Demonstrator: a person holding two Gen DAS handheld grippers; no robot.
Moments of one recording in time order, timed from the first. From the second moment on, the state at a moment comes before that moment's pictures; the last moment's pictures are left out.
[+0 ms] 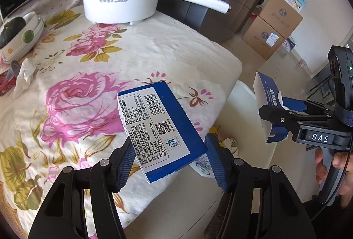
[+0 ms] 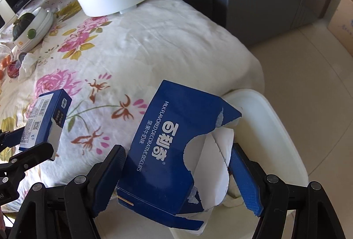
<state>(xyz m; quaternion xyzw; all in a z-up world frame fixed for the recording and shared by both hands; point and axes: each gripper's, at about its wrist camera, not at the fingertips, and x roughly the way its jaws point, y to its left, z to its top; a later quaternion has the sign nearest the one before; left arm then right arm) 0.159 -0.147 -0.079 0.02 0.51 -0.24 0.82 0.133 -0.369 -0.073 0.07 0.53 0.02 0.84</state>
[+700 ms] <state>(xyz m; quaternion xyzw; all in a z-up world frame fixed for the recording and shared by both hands) 0.140 -0.262 -0.111 0.07 0.50 -0.32 0.80 0.076 -0.471 -0.105 0.08 0.56 -0.06 0.82</state>
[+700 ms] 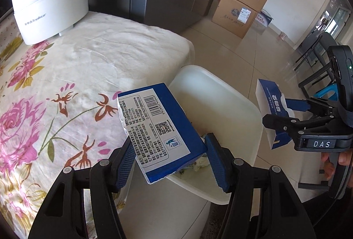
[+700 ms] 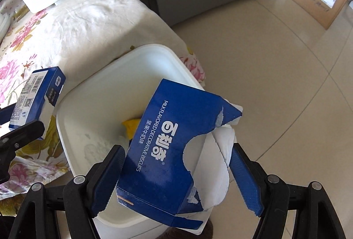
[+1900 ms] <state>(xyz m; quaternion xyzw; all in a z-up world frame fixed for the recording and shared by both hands) 0.155 -0.162 -0.078 0.08 0.47 -0.23 0.85 0.098 -0.435 -0.082 0.06 0.53 -0.06 0.84</state>
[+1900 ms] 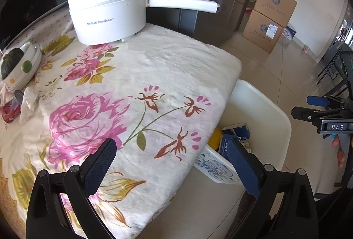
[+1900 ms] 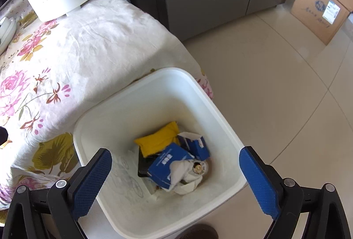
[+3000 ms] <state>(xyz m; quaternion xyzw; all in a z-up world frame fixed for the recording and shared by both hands) 0.154 0.039 -0.042 0.02 0.45 -0.06 0.89 0.172 -0.260 -0.038 0.06 0.47 0.04 0.88</state>
